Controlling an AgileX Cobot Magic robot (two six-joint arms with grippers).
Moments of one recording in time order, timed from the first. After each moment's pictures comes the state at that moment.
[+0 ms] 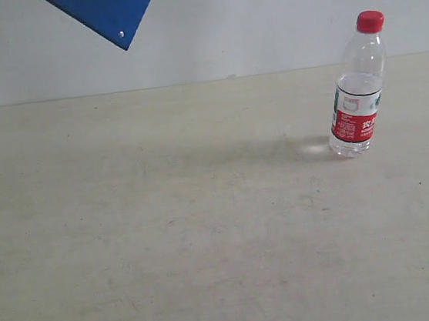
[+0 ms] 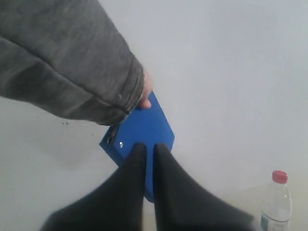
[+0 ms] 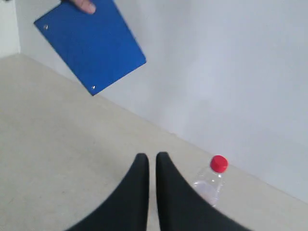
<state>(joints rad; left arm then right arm) -0.12 0.48 -0.62 -1.40 0.26 1.32 0.36 0.62 -1.17 0.17 0.89 -0.34</state>
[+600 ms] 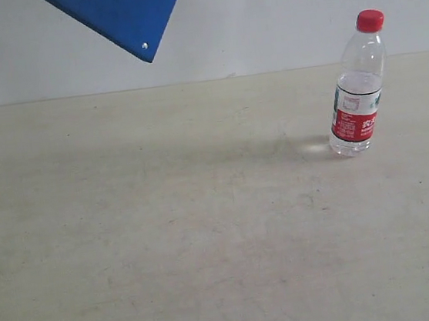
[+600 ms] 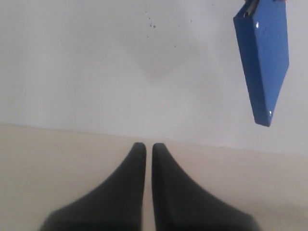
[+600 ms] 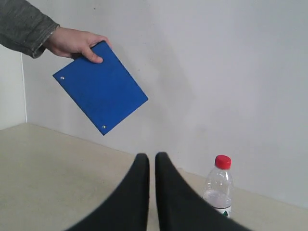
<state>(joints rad) -0.12 0.29 -0.20 -1.31 -0.02 1.16 0.37 0.00 -0.75 0.16 0.75 -0.21</state>
